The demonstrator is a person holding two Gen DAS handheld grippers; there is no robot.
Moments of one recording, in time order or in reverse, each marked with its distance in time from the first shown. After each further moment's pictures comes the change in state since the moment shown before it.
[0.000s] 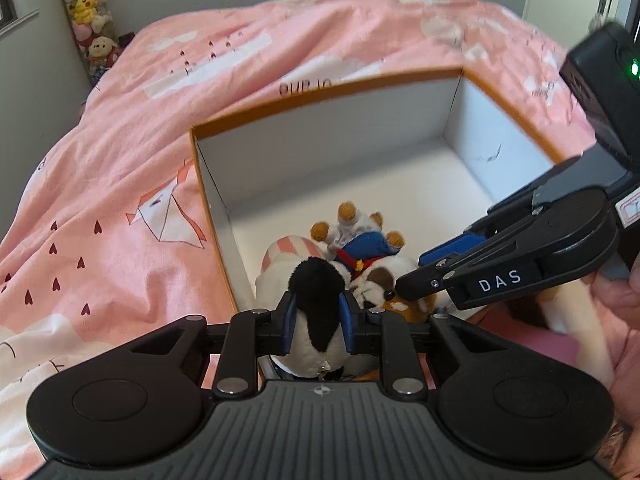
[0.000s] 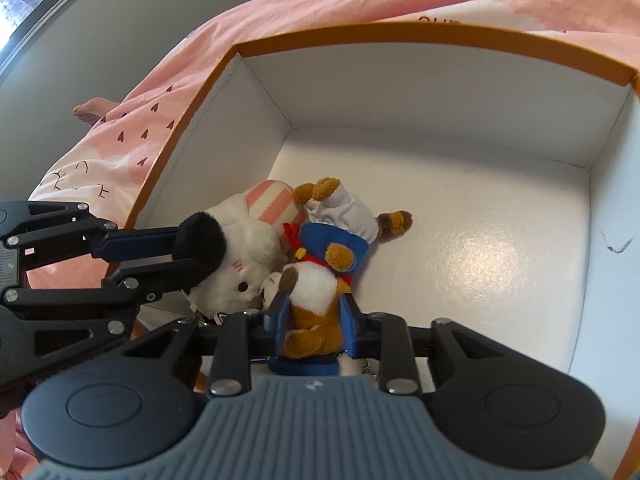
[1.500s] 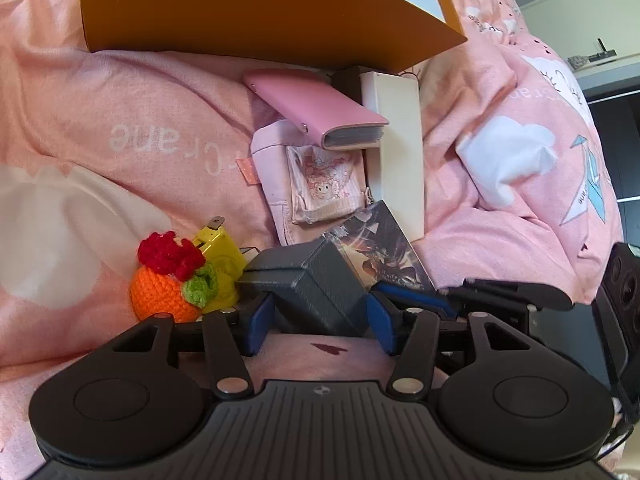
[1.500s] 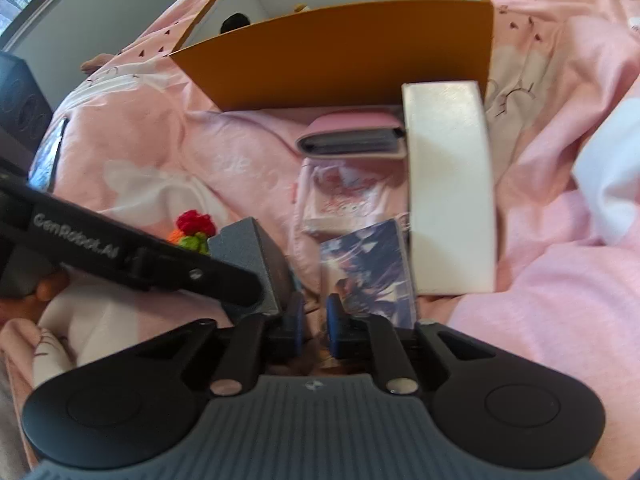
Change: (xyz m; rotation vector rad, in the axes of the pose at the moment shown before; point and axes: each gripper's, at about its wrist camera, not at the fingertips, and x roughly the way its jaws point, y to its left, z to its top) left arm 0.002 -0.084 -0.109 -0.417 0.447 -0.463; right arm -0.107 0.037 -0.236 0.141 0.019 -0.062
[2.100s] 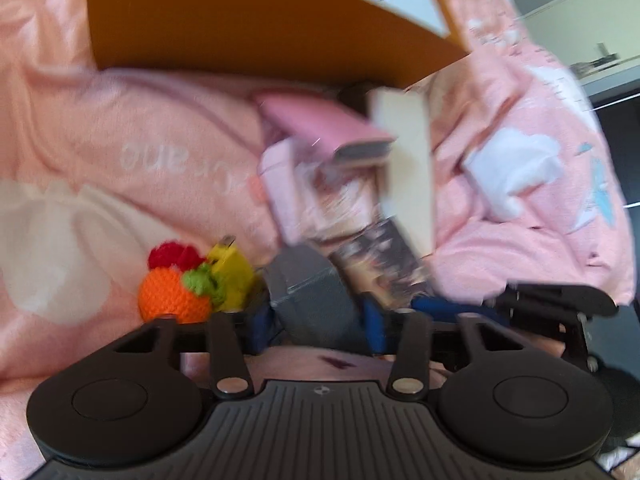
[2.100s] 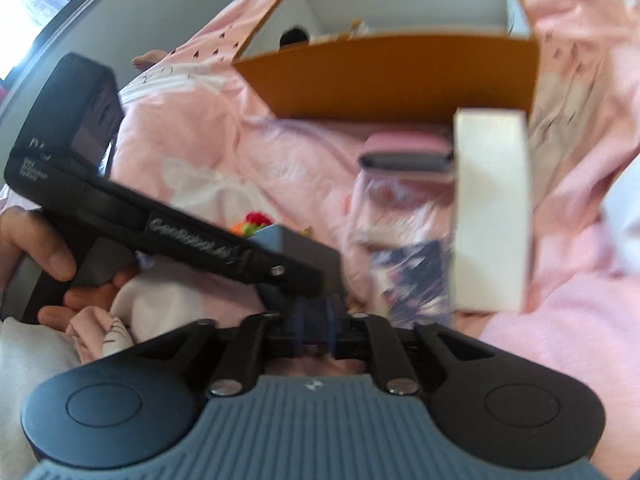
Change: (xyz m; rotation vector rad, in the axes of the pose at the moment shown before) left arm -0.010 0.002 0.000 0.035 -0.075 0.013; right arm -0.024 0.014 0.007 -0.096 -0.030 0.084
